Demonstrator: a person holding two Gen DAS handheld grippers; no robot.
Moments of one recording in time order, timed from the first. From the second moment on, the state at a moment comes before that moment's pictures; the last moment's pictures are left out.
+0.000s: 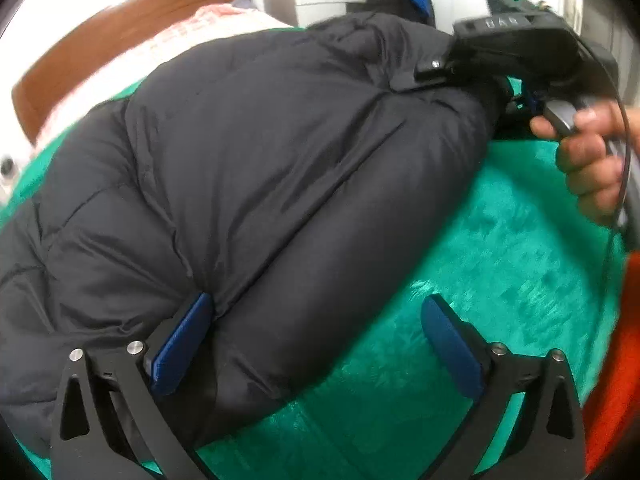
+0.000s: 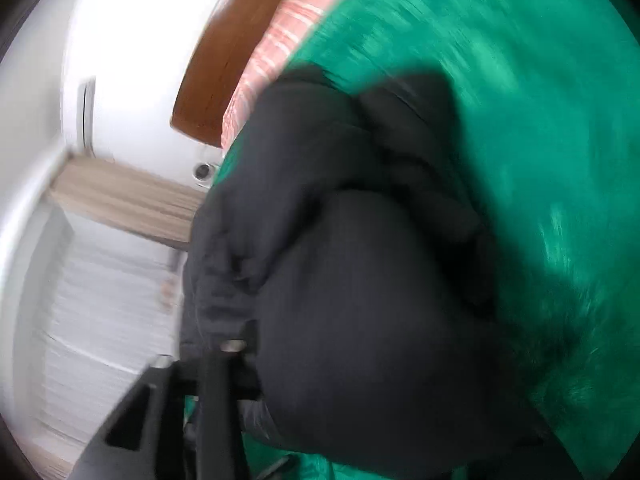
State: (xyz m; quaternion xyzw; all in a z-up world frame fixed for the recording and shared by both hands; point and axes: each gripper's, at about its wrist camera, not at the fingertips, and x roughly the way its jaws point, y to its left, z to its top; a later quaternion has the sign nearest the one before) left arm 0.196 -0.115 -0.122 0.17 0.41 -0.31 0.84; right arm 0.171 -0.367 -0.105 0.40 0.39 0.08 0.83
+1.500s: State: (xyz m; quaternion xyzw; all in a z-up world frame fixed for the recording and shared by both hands) left arm 0.326 0.239 -0.060 -0.19 0.46 -0.15 0.86; right arm 0.344 0.007 0.070 0.04 0.33 0.19 0.92
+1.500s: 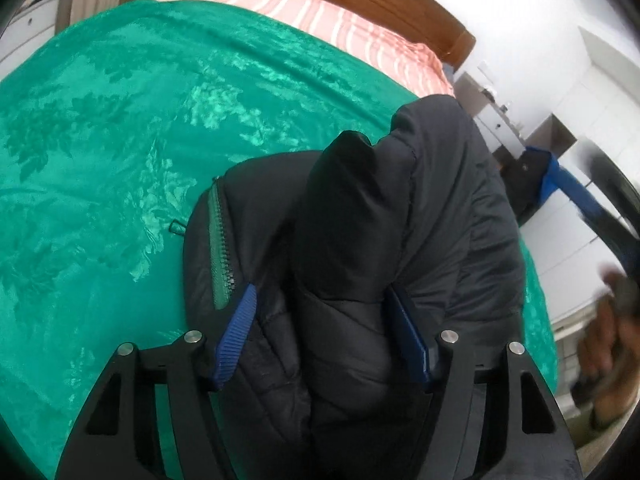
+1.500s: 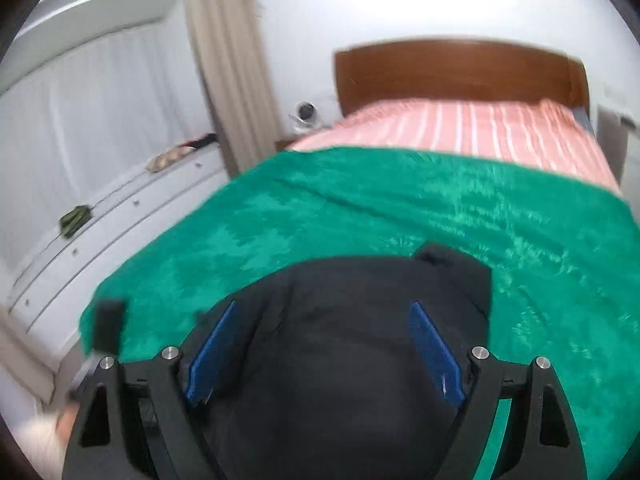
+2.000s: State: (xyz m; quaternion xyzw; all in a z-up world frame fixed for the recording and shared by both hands) left arm 0.362 0.234 -0.095 -0.19 0.47 -0.13 0.86; right arm 0.427 0.016 -0.065 0.02 0.44 0.13 0.89
